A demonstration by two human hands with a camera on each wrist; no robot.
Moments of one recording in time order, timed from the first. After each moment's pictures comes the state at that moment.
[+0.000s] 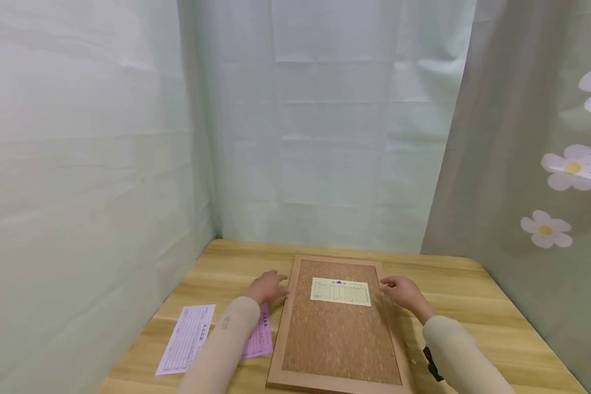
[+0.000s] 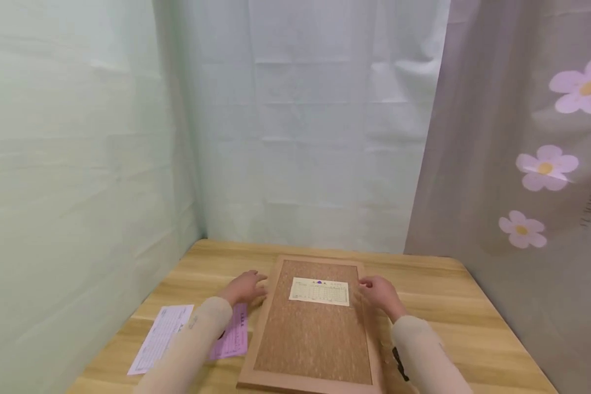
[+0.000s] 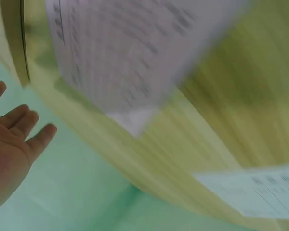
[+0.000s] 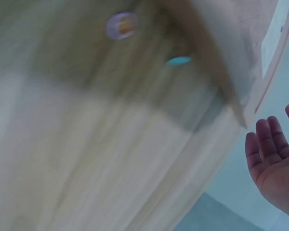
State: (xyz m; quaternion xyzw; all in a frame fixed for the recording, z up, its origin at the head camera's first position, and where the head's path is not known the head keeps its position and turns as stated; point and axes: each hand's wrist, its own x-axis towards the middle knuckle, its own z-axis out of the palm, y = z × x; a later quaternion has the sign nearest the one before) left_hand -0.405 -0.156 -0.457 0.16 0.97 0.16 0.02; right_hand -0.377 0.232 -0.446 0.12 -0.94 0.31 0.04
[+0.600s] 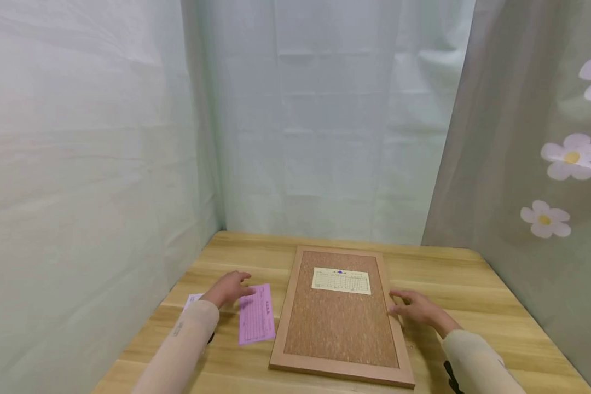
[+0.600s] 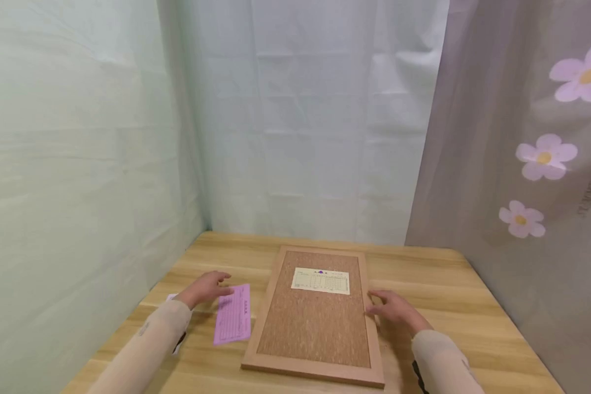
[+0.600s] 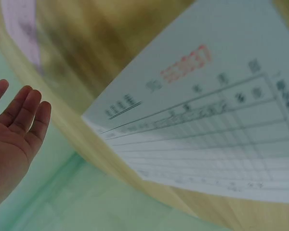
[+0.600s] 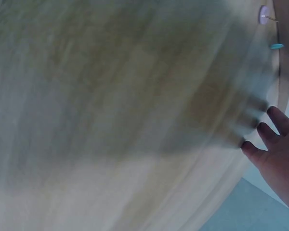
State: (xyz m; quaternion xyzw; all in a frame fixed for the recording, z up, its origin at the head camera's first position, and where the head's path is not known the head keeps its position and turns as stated) left_hand -0.364 -0.250 -0.457 0.10 0.96 0.24 0.03; right_hand -0.346 0.276 -0.481 0.18 -0.91 0.36 -0.07
